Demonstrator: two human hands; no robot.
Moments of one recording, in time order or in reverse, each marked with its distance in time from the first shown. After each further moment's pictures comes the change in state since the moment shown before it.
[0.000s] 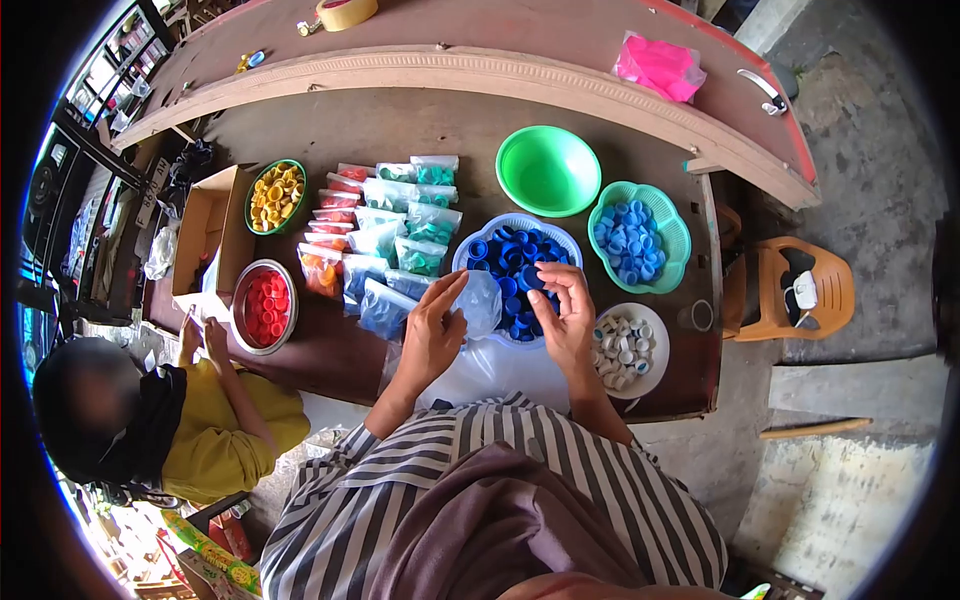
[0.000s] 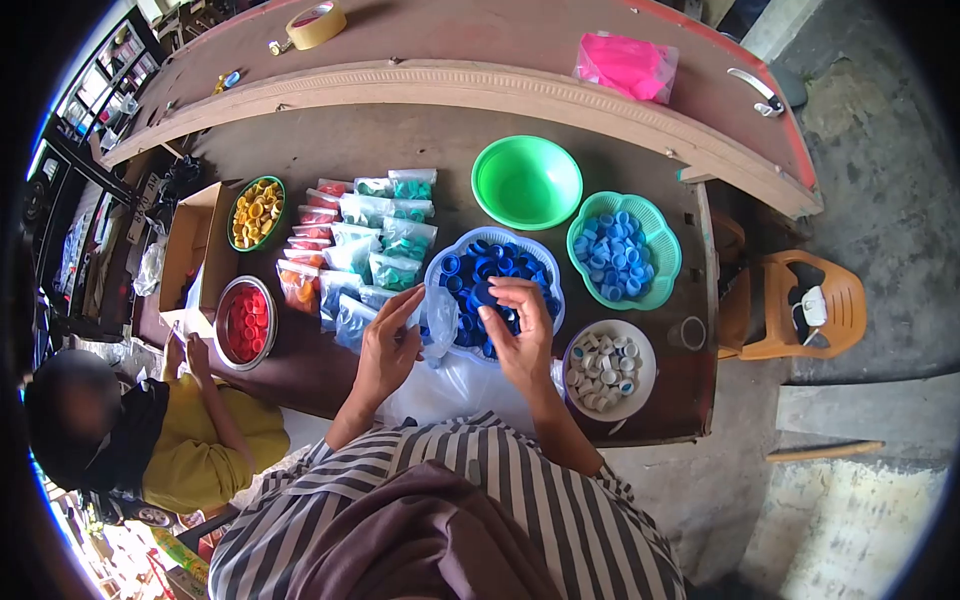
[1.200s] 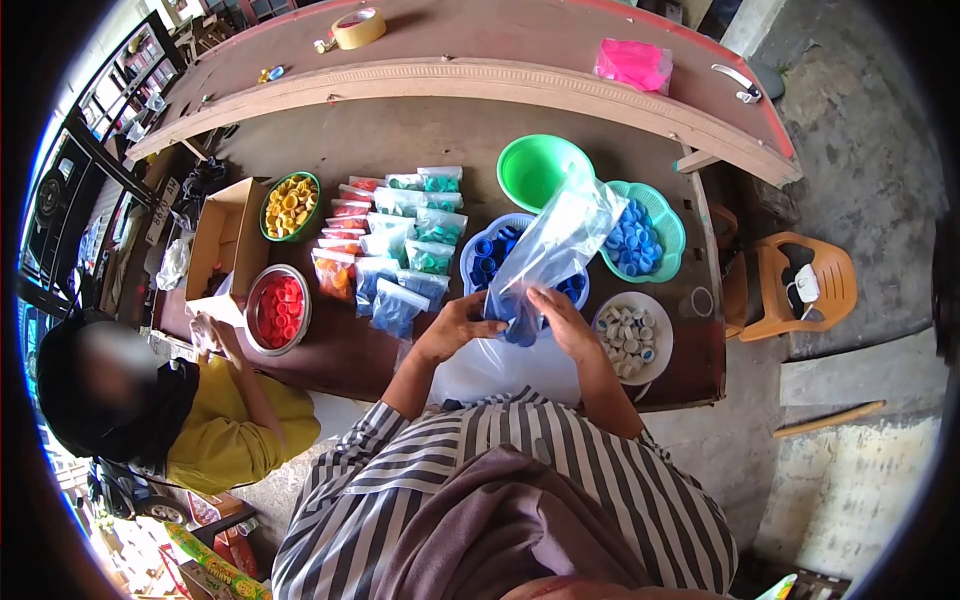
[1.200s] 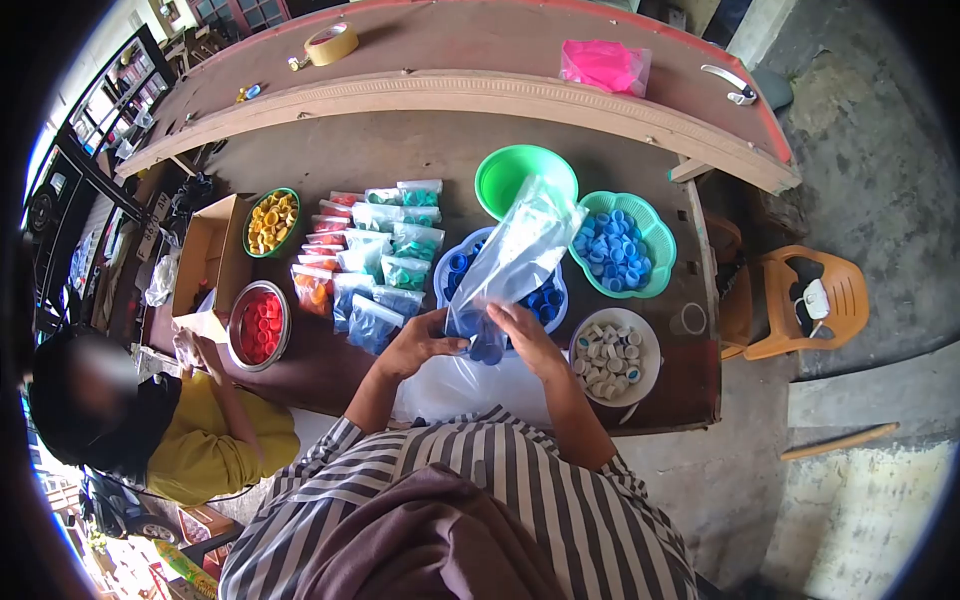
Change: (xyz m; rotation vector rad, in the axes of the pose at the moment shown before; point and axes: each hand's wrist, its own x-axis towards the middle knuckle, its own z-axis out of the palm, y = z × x) left_hand -0.011 -0.037 0.015 -0.633 -0.449 -0.338; right_hand -0.033 0.044 -0.020 0.372 -0.381 0.654
